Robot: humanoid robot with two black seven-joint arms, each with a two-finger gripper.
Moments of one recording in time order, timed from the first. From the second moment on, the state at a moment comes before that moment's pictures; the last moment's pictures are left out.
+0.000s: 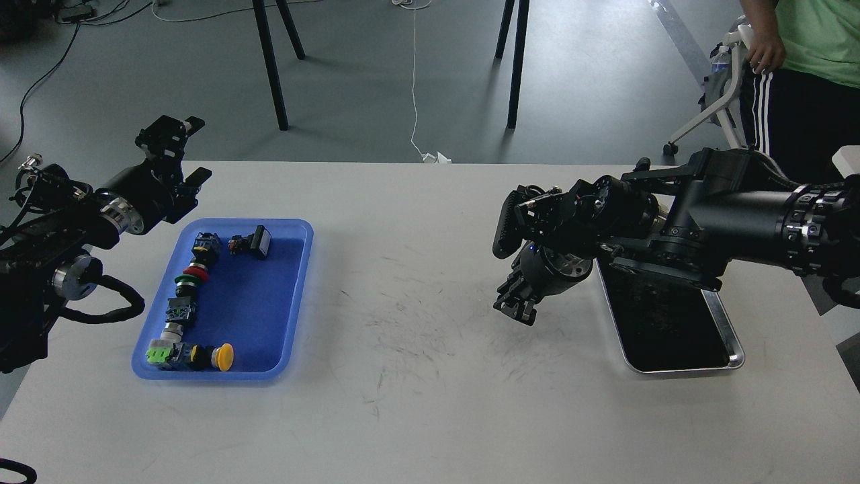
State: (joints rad) left arm -0.85 0.45 -0.26 -0.40 0.28 -0.41 -0.49; right arm 1.44 -0.20 -0.51 0.96 -1.80 0.36 0.49
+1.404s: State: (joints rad) left arm -0.82 0.45 -0.26 -0.40 0.29 -0.41 -0.49; right arm 1.46 -0.61 -0.71 1.14 -1.84 0.33 0.49
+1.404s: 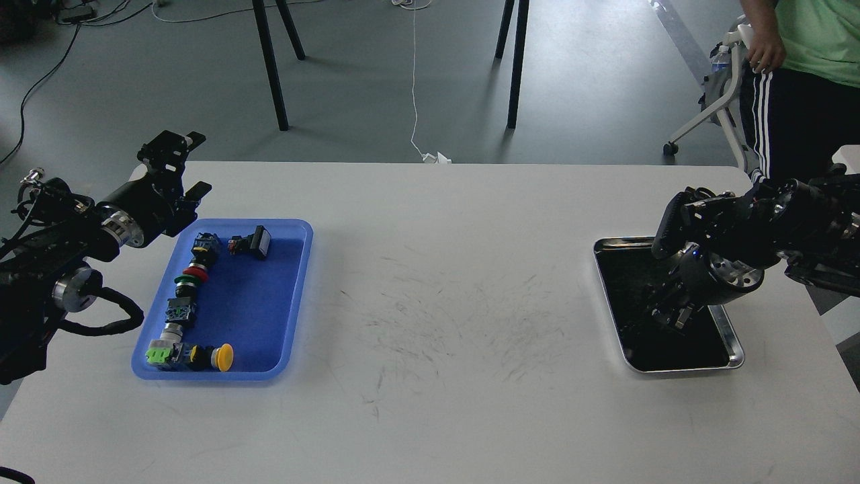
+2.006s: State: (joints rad) left arm -0.81 0.44 -0.26 -0.40 0.29 -0.41 -0.49; right arm 1.43 -0.60 -0.72 1.13 -1.84 0.33 0.49
